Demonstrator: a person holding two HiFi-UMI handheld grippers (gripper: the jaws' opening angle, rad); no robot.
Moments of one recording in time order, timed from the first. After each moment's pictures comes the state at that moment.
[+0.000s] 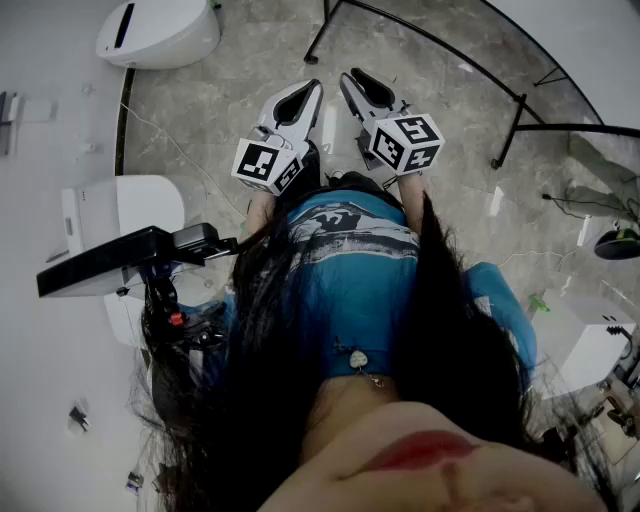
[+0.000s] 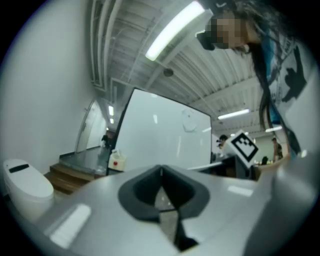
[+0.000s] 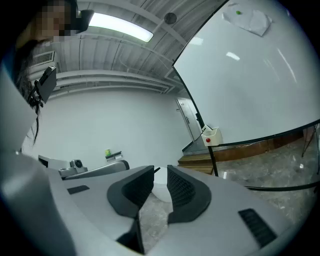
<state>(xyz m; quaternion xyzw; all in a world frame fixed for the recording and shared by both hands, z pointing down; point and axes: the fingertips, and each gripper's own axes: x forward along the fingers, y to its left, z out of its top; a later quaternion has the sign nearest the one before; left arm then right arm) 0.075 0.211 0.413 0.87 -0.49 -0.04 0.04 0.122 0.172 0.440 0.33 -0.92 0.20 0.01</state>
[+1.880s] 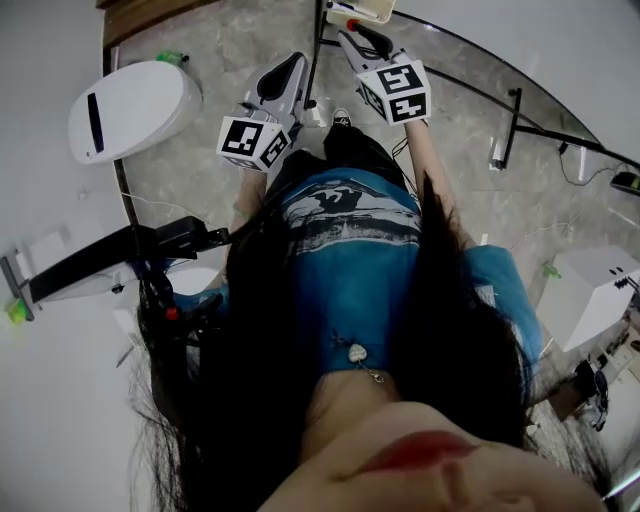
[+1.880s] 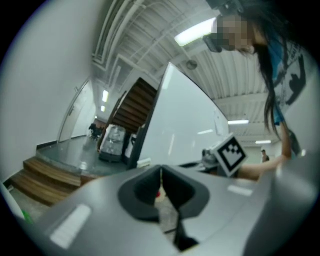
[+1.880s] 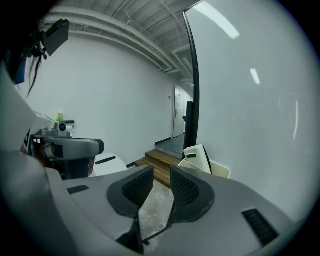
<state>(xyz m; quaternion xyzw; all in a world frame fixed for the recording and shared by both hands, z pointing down) -0.089 -0.286 0.429 0.91 -0.41 -0.04 0.11 -0.015 -0.343 0.466 0.42 -0.88 0.09 0.19</state>
